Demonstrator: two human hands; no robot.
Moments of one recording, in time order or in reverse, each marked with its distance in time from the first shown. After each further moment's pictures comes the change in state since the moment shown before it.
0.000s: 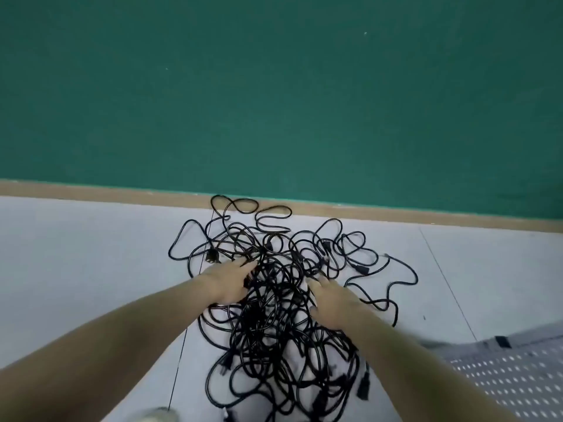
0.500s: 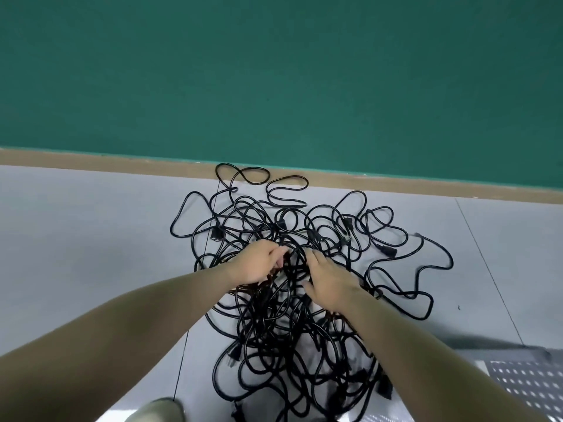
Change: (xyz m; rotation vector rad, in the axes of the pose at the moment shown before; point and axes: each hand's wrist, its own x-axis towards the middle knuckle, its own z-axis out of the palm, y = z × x) left_hand 0.070 0.013 0.023 -0.662 0.191 0.046; right_hand 0.076 -0.016 0.022 0.107 0.045 -0.076
